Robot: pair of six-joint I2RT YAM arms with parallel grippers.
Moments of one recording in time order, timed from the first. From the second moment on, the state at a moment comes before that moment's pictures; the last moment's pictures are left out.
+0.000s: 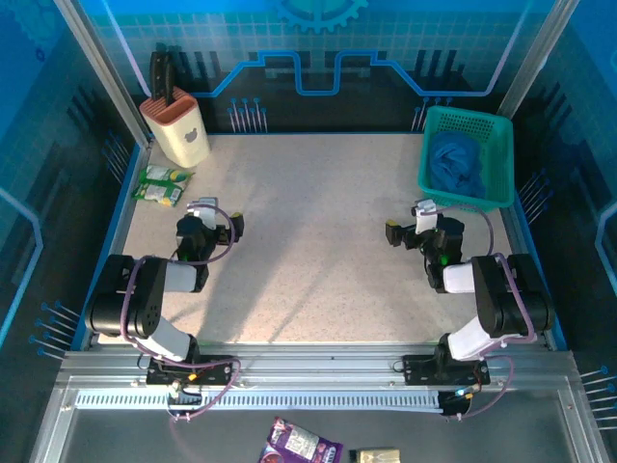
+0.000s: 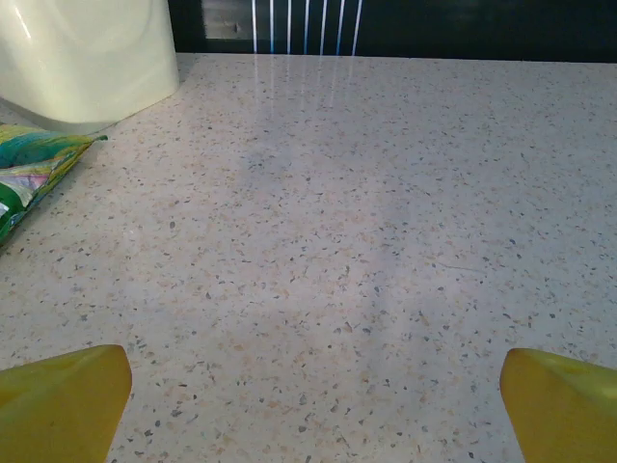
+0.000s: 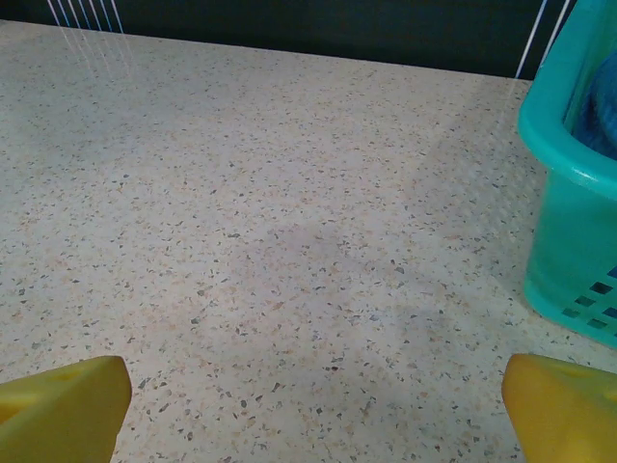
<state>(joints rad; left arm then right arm) -0.01 1.55 0.38 0.83 0.03 -0.07 0.02 1.55 0.37 0.83 -0.25 -0.10</state>
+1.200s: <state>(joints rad) -0.01 1.47 0.37 0.77 0.01 -0.07 0.03 1.43 0.39 0.68 -0.09 -0.08</state>
